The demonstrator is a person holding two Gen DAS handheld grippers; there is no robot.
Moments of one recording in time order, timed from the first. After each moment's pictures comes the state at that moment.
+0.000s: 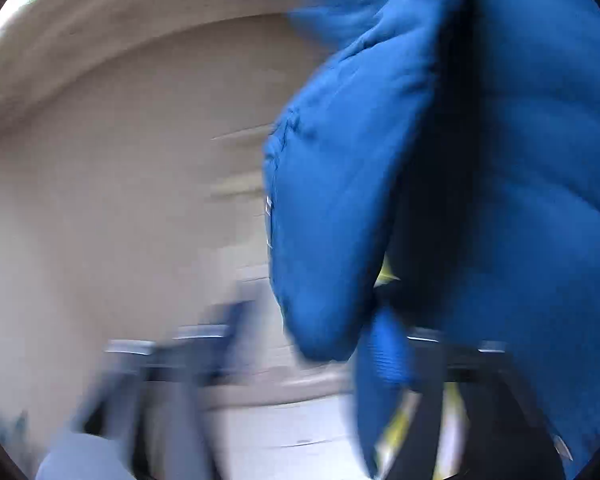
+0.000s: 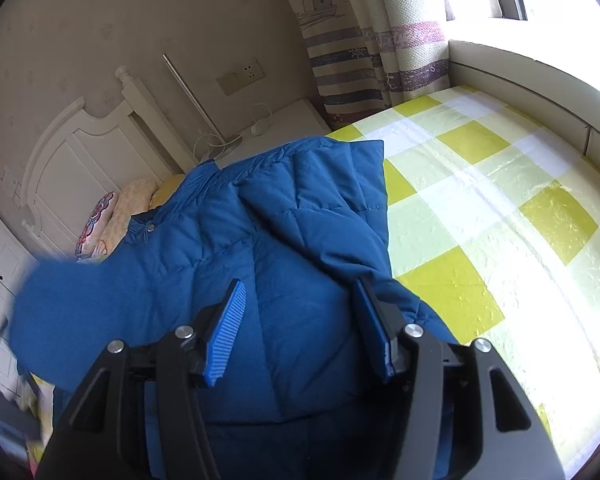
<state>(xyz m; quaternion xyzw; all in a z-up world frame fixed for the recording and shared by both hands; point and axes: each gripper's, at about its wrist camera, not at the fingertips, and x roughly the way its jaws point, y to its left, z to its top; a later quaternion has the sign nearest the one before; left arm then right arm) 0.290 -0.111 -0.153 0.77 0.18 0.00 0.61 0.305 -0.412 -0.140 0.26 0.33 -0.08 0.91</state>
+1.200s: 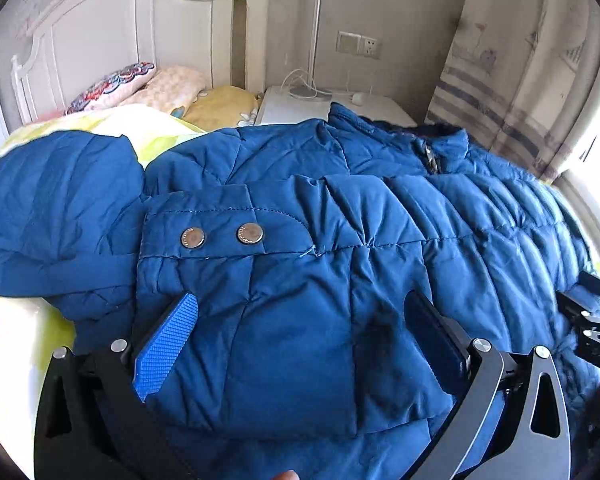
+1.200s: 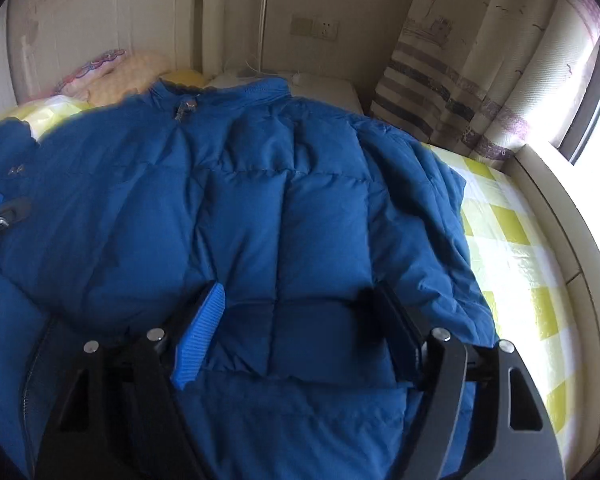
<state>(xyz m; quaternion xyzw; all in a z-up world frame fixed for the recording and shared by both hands) 0.399 -0.066 -0.114 -0.02 0.40 -0.09 0.91 0.340 -0.306 -0.143 -0.03 0.42 -0.08 0.90</state>
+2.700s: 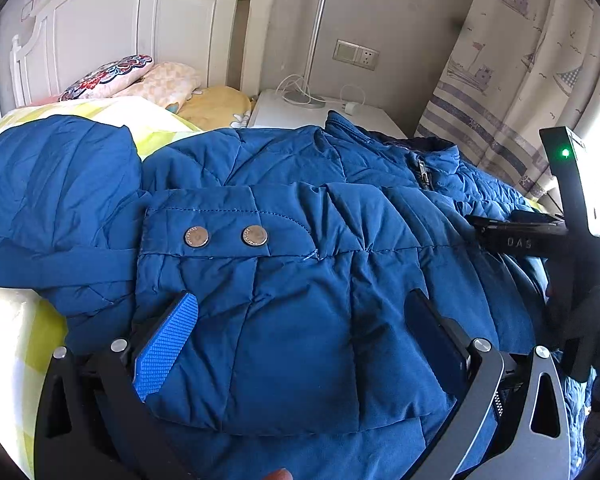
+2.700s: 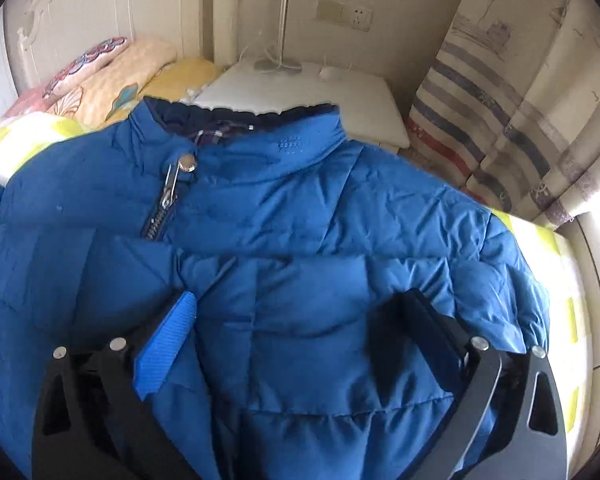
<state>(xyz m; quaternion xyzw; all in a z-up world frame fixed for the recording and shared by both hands) 0.398 -0.057 -0.114 -0.05 0.40 -0.10 0.91 0.498 -0.288 -0.142 -0.03 0.47 -0.06 0.88</state>
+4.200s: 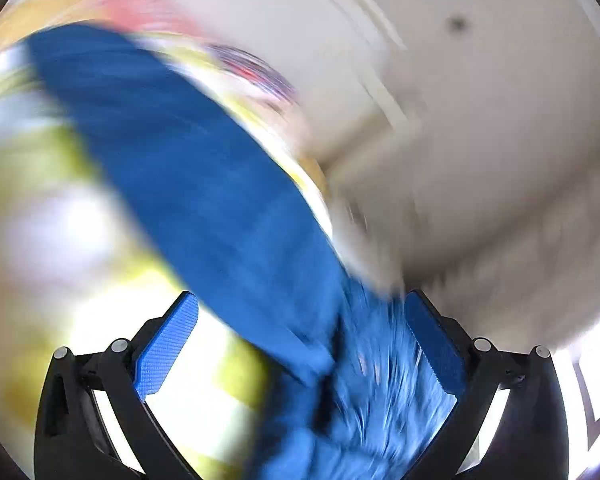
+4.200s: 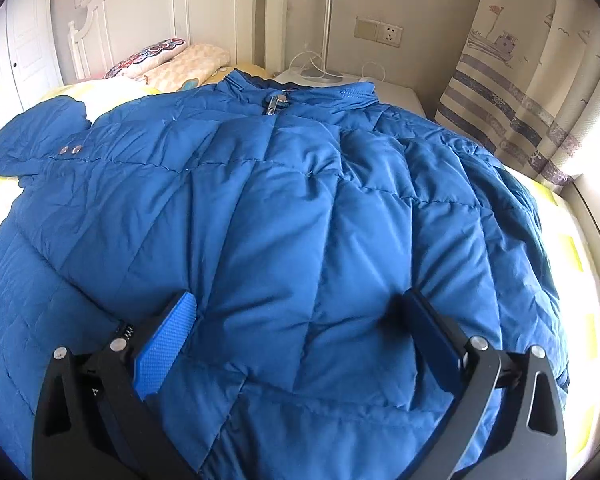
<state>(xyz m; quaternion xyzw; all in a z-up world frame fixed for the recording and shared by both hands) 0.323 0.221 -0.074 -0.44 0.25 0.01 0.86 0.361 -0.256 -0.151 -0.04 0.43 0.01 0.90</state>
